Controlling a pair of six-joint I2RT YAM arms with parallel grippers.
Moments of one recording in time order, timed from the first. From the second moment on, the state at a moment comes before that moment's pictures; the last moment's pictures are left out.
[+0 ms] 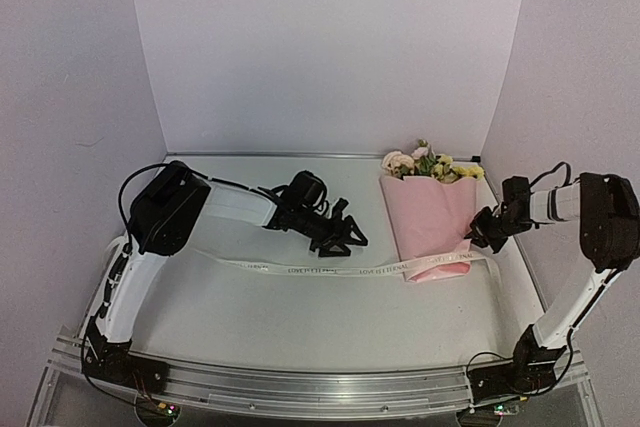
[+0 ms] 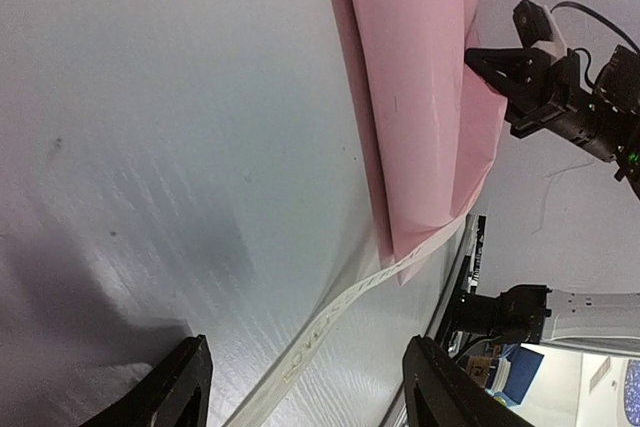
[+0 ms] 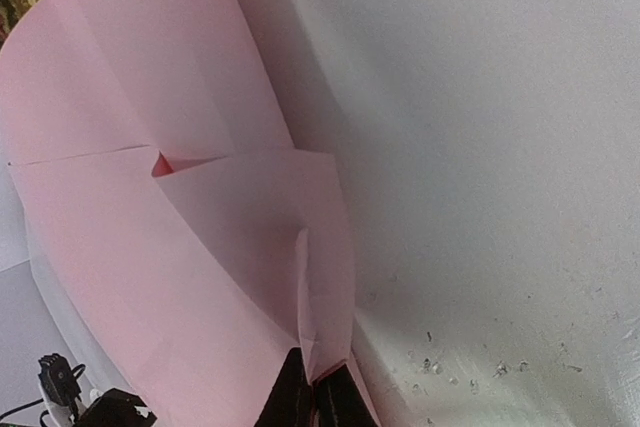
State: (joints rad) left arm -0.79 2.38 1.68 -0.03 0.72 -0.84; right arm -0.10 1.71 0.88 -0.24 -0.36 0.77
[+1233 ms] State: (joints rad) left arm -0.64 2.19 1.45 -0.03 0.66 -0.86; right arm 0.22 1.81 1.11 -0.25 -0.39 1.10
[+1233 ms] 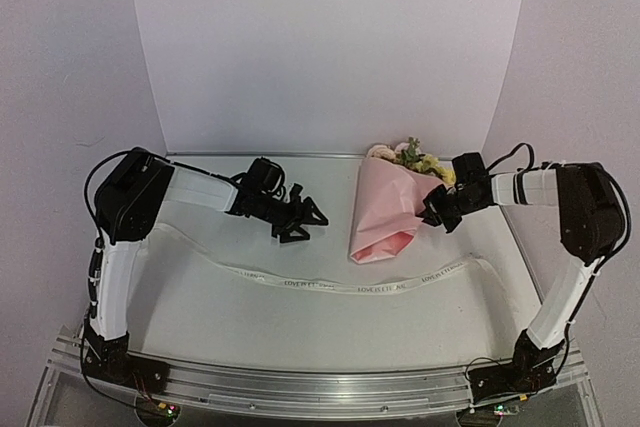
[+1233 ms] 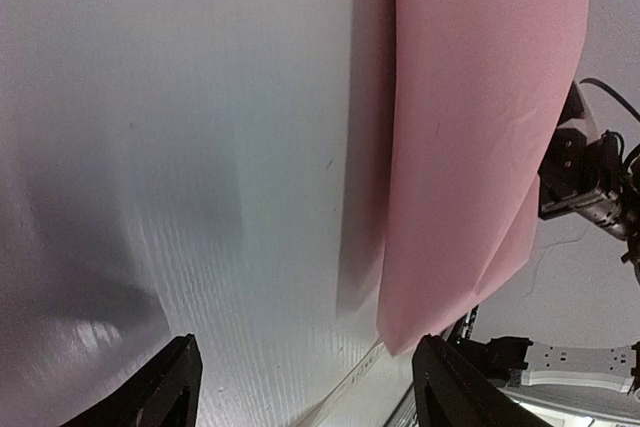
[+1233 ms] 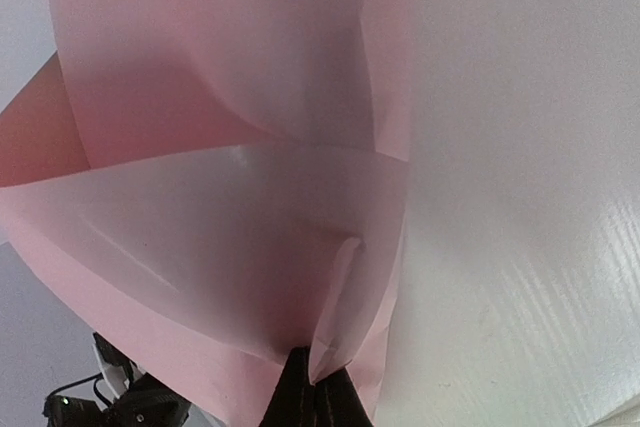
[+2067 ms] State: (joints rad) left arm -0.55 2.02 1.24 0.03 0.57 -1.01; right arm 0.52 1.71 1.04 -0.21 -0.42 1.25
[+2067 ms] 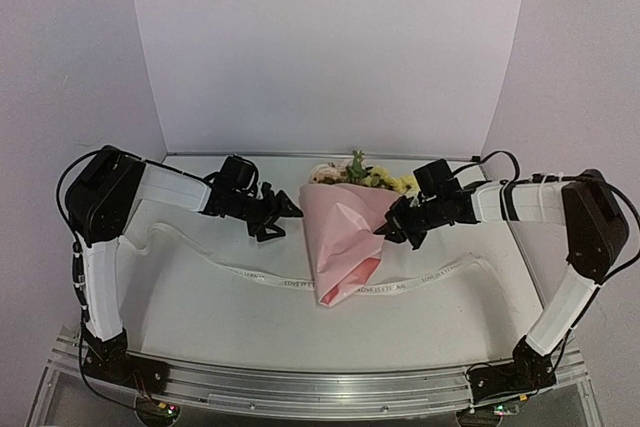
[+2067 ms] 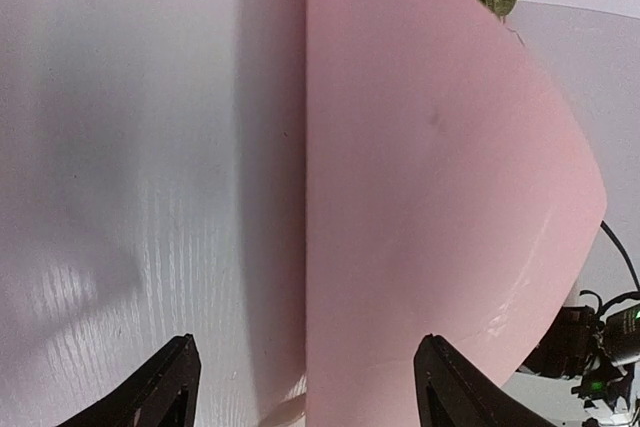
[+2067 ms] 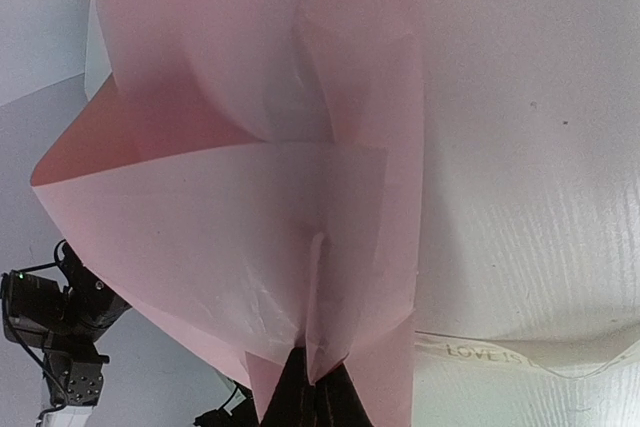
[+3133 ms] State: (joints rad) left arm -0.53 1.68 1.01 -0.10 0.41 -0.96; right arm 0.93 1.61 0.83 0.00 -0.10 1.59
